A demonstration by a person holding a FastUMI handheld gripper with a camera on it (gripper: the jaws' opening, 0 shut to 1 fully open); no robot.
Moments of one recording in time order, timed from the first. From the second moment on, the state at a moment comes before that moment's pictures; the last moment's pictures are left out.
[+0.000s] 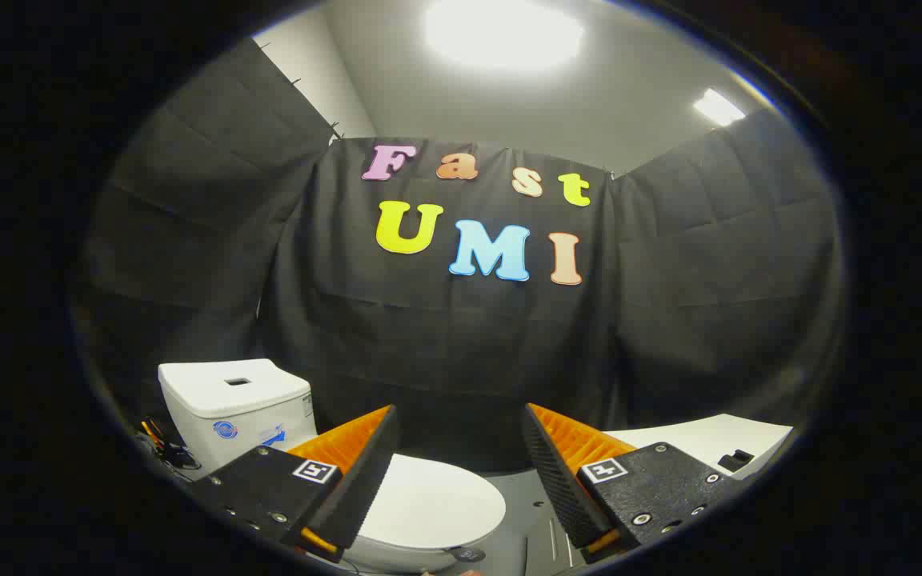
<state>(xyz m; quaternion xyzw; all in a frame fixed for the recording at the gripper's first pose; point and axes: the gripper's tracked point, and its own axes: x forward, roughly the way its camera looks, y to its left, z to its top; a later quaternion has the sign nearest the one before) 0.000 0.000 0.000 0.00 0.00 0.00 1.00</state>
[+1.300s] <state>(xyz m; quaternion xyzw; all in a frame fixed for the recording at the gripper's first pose) -0.009 -0.022 0.009 0.09 -0.02 -0.04 0.99</state>
